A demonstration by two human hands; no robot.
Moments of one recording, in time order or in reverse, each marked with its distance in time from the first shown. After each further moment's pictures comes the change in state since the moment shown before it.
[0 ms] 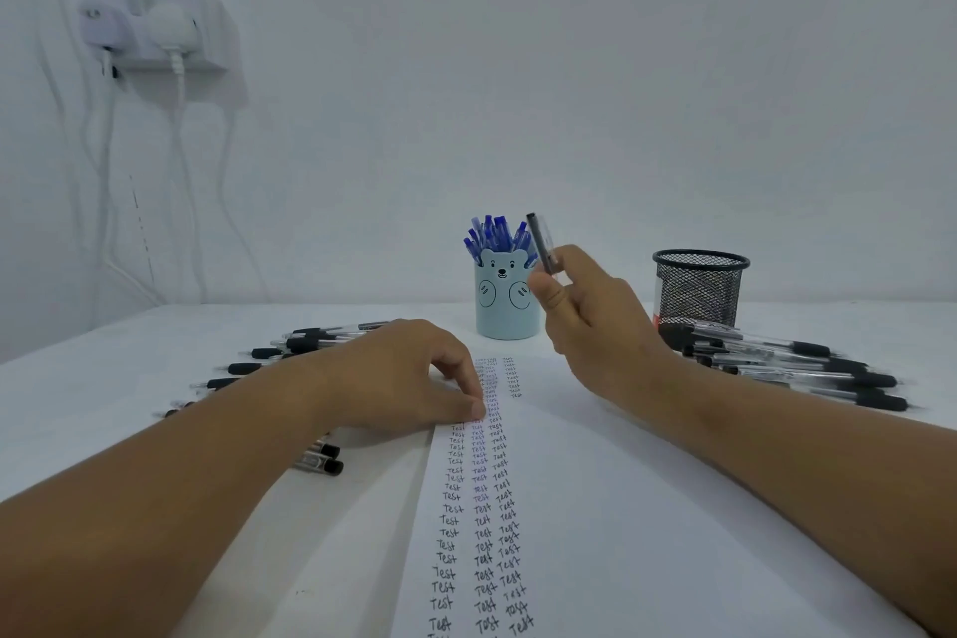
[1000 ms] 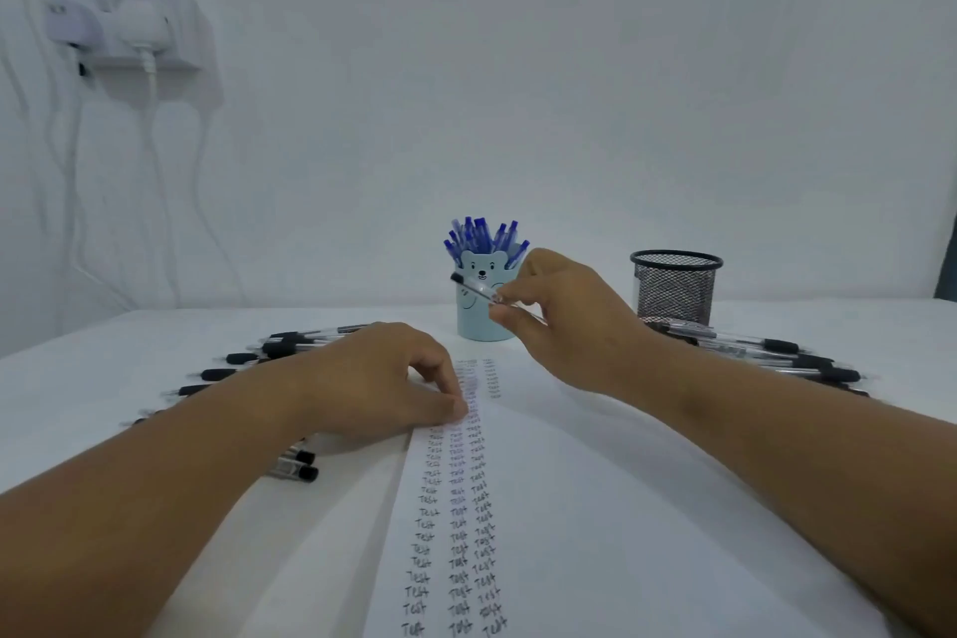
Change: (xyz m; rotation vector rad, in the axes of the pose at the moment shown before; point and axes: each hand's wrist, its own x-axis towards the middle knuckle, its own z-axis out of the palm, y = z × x) left_hand -0.003 0.001 -0.001 0.012 0.007 -0.023; right_hand 0.011 -0.004 -0.007 -0.384 -0.153 -0.138
